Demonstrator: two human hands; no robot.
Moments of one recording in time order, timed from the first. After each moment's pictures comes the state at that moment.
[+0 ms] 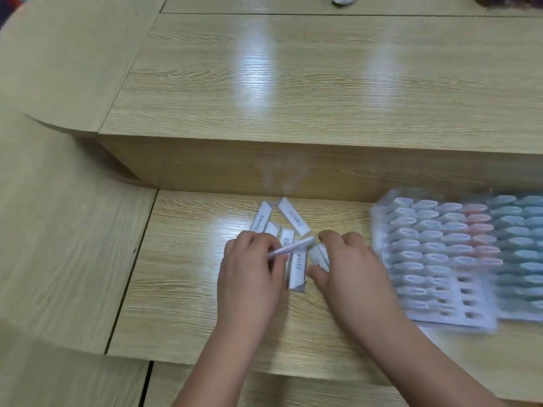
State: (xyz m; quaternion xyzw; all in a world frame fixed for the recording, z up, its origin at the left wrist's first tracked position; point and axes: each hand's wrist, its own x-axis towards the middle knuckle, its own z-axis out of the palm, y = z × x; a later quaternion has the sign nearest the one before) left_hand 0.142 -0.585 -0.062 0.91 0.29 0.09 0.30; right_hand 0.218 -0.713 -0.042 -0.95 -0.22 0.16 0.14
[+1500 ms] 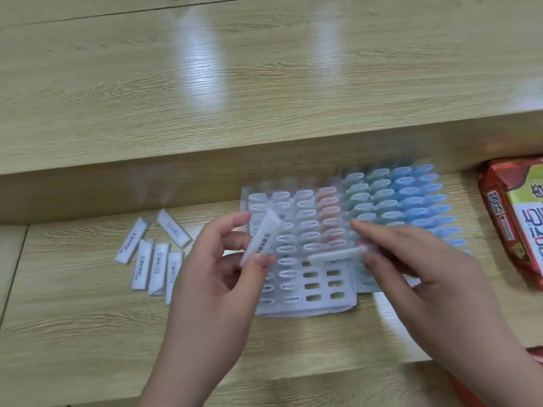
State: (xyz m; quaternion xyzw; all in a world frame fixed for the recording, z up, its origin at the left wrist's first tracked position) left_hand 0.191 -0.717 0.012 0.74 0.23 0.08 0.63; right_hand 0.270 -0.932 0.009 -0.88 -0.24 0.00 0.40
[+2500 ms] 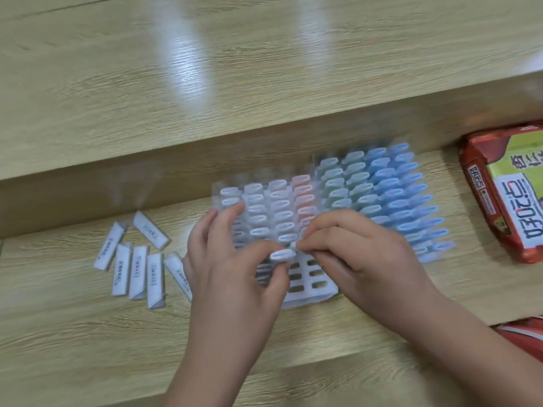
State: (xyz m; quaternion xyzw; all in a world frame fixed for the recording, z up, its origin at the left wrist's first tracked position) left_hand 0.206 -0.748 -0.010 0.94 0.15 0.03 0.31; right_hand 0.287 -0.921 -0.027 -0.84 -0.38 -0.04 0.38
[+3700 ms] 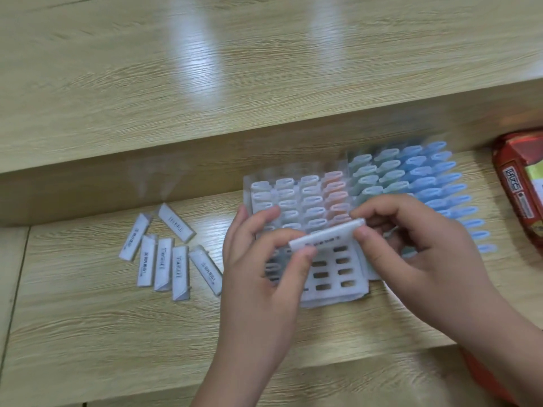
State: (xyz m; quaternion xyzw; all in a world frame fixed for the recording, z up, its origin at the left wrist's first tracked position) left_hand 0.197 -0.744 -0.020 0.84 0.18 0.11 0.50; right_hand 0.280 -0.915 -0.001 -0.84 -0.23 0.03 0.48
